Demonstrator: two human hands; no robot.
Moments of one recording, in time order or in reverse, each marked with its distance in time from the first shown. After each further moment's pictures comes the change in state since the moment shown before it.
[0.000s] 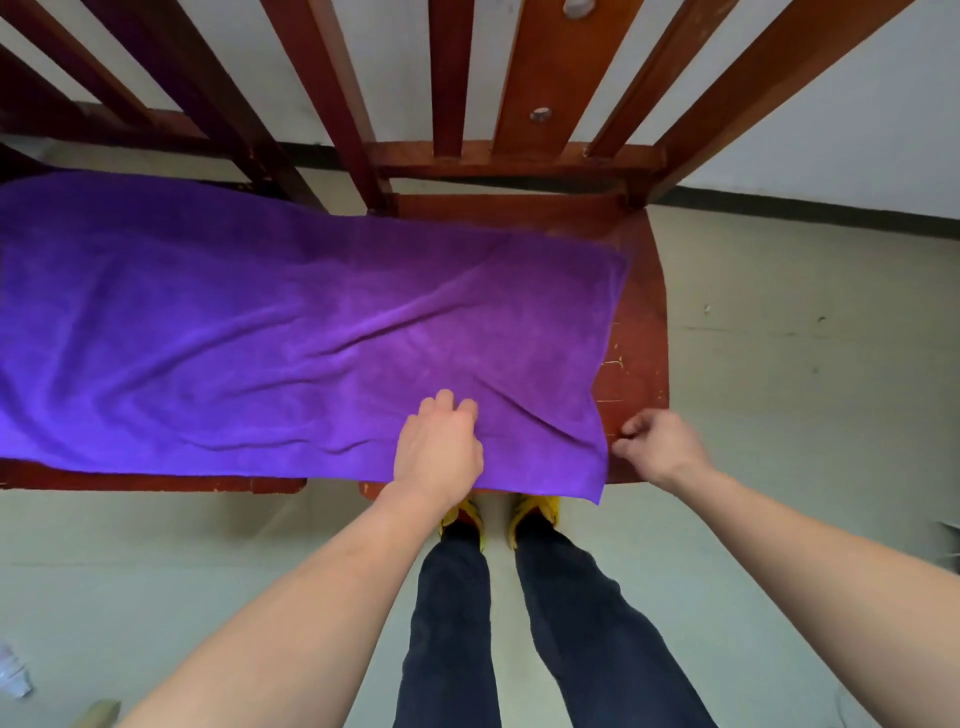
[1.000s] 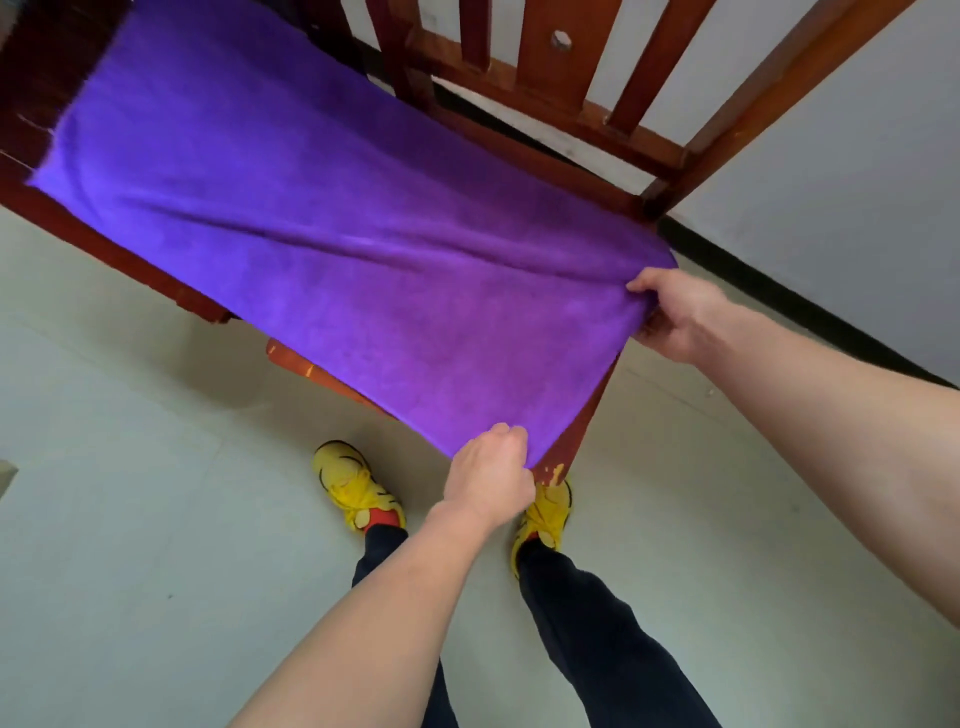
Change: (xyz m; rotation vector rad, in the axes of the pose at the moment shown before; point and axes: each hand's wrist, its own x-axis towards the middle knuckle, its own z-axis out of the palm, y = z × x) left_hand -0.014 0.190 0.105 -0.451 0.100 -0.264; right_hand 0.085 -0.065 -0.131 0.746 -0.272 -0.064
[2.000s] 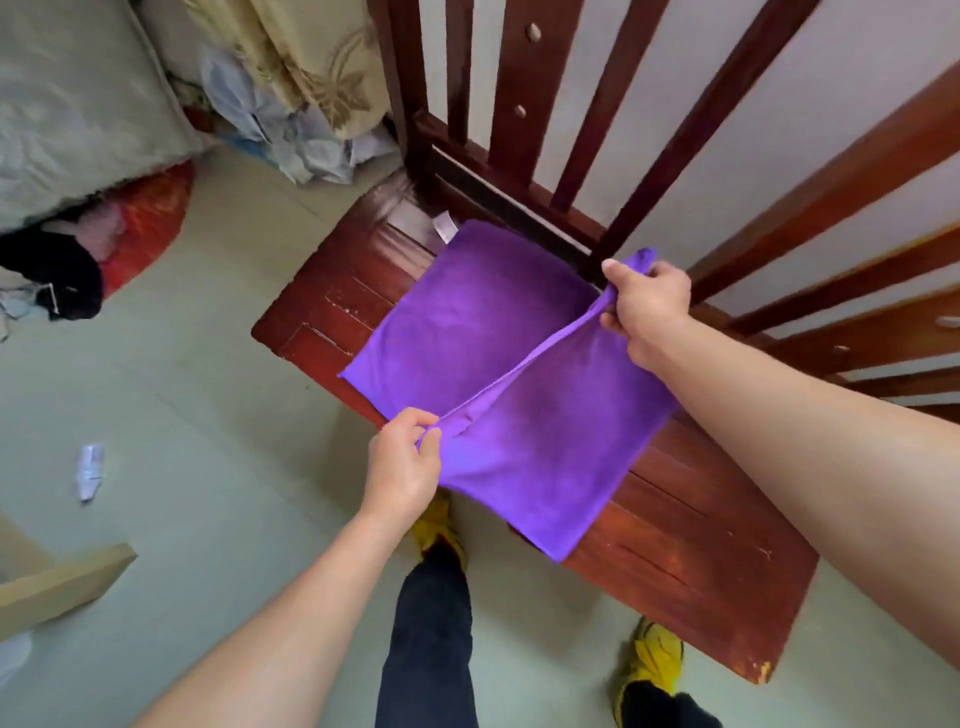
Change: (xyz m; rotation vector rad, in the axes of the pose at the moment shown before) left_hand 0.007 -0.296 -0.307 -0.586 0.584 -0.190; right_hand -0.122 -0.134 0.381 -0.080 0.052 -0.495
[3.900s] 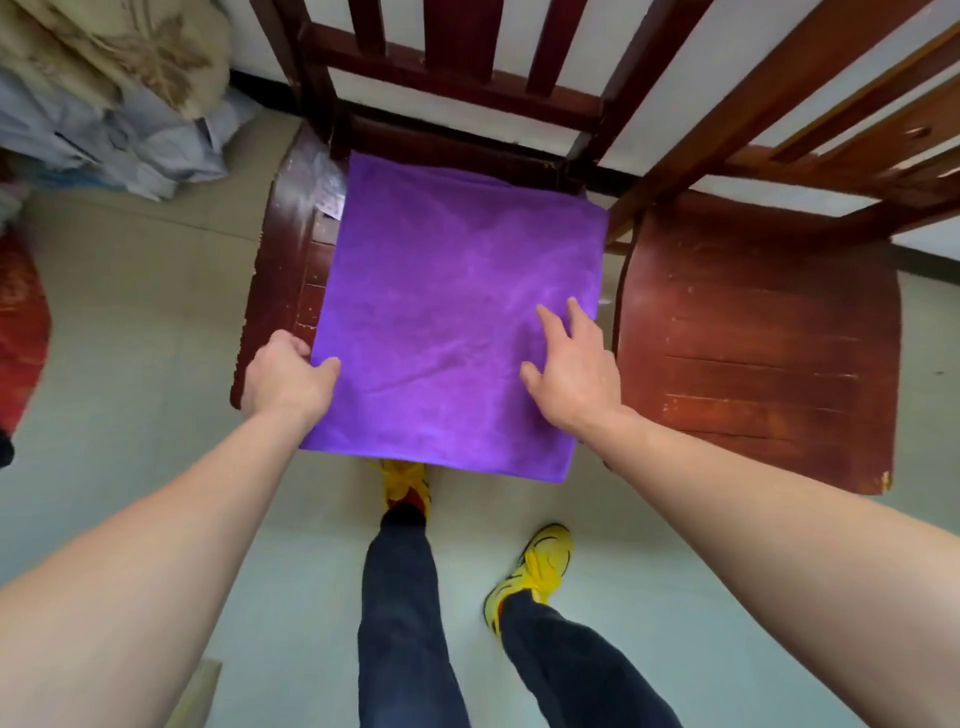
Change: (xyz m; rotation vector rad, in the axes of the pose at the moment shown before) left_hand 0.217 -0.069 -0.093 0.518 -0.106 -0.045; right_hand -0.074 0.152 0.111 -1.044 -0.001 -0.149
